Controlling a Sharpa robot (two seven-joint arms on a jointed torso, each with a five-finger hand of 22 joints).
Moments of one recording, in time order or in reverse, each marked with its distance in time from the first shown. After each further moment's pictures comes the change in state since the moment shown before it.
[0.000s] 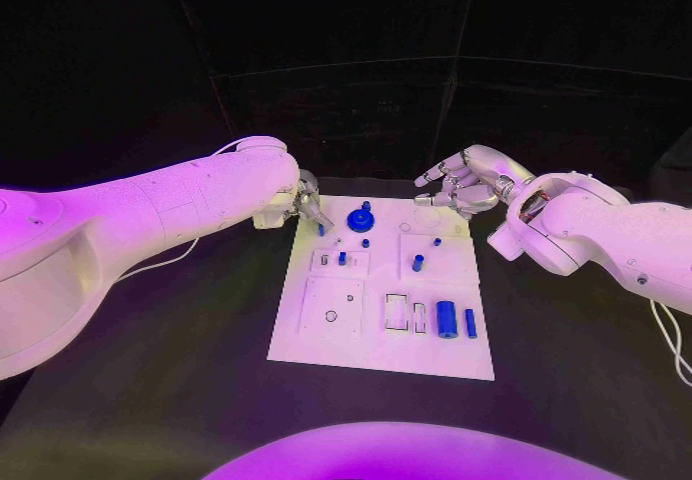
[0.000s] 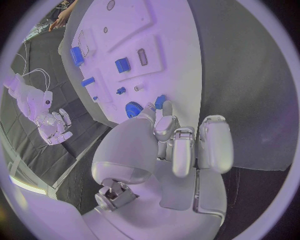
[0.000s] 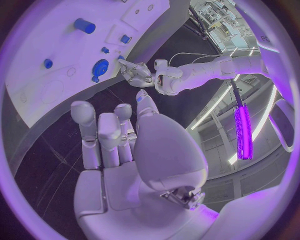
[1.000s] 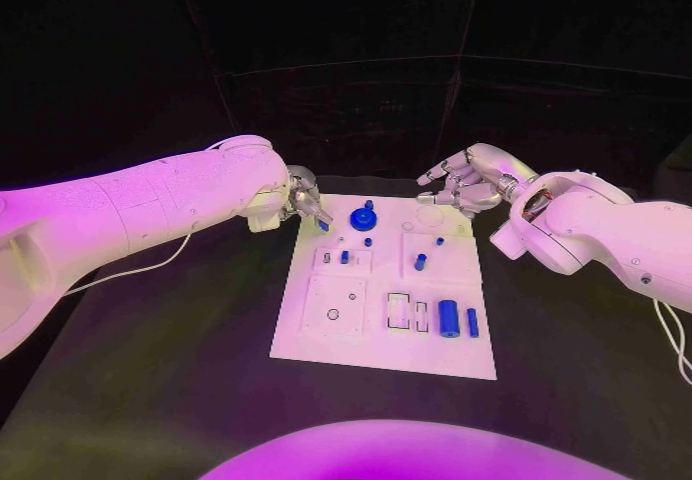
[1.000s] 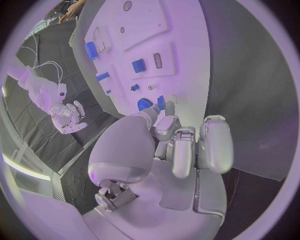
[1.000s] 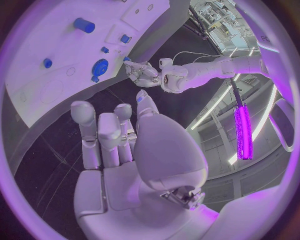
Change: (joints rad) left arm 0.019 -0.131 0.001 0.196 0.091 -0.095 0.008; left_hand -0.028 -0.084 0.320 -0.060 0.000 -0.015 -0.007 0.051 0.005 0.000 -0.007 -0.012 -0.019 0.000 0.000 0.000 0.000 0.000 0.003 -0.003 0.000 0.000; right arm 0.000 -0.004 0.000 0.001 0.000 0.000 -0.001; right_hand -0.004 0.004 0.000 0.000 0.000 0.000 0.000 0.000 0.000 0.000 0.000 0.000 0.000 0.000 0.000 0.000 0.000 0.000 0.000 0.000 0.000 -0.001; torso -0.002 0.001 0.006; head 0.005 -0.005
